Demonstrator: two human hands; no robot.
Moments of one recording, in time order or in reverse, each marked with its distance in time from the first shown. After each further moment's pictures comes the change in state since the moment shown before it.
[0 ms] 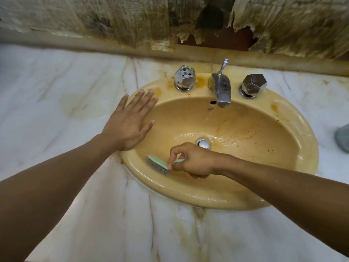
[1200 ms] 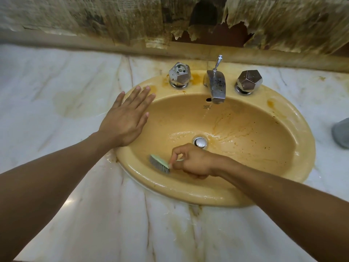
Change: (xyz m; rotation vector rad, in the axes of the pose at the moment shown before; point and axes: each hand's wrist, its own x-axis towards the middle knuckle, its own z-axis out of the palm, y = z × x) left_hand 0.006 0.003 0.004 0.014 0.035 -0.019; right_hand 0.000 0.024 0.000 0.069 0.000 0.093
